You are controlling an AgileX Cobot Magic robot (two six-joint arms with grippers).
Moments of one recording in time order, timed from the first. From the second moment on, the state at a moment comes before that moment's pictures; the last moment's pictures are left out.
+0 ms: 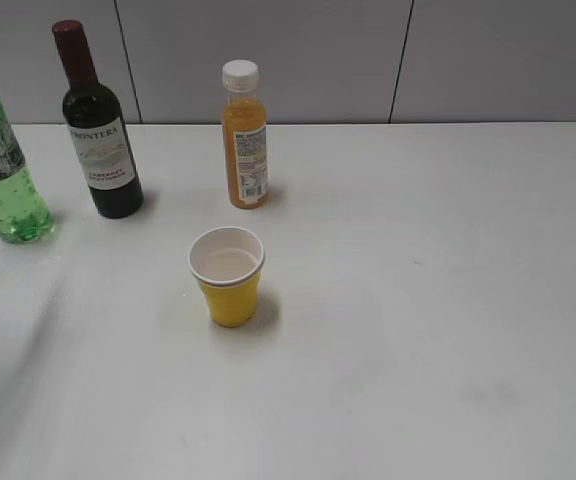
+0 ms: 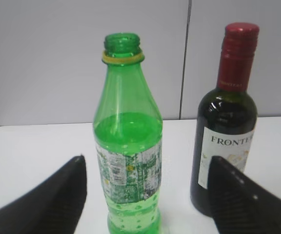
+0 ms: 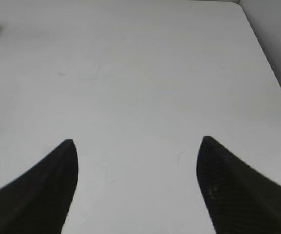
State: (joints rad) left arm -0.06 1.35 -0.33 -0.14 -0.75 0.11; right arm 0.08 0.00 -0.41 0.02 0.94 -0.01
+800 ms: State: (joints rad) left arm -0.03 1.71 -0.45 -0.08 -1.01 0.01; right arm 0.08 0.00 -0.41 0.02 0.94 -0.01
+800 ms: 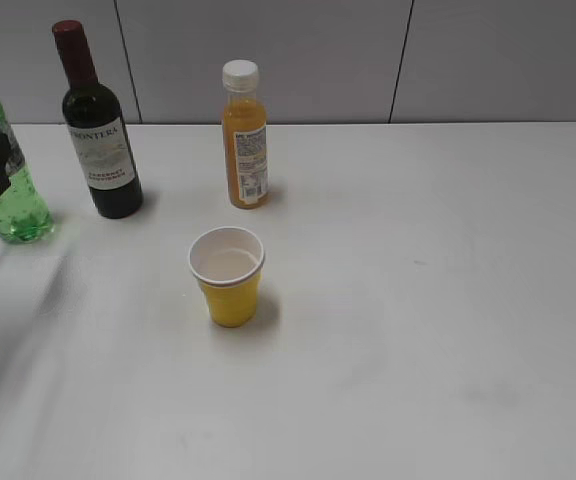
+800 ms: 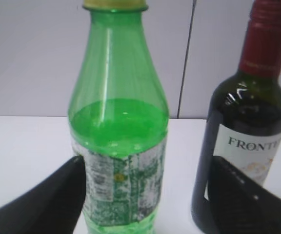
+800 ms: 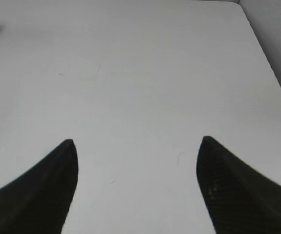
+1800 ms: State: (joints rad) left arm -0.02 1.99 -0.71 -0.06 -1.02 -0.04; right arm 0.08 0.00 -0.41 0.02 0.94 -0.01
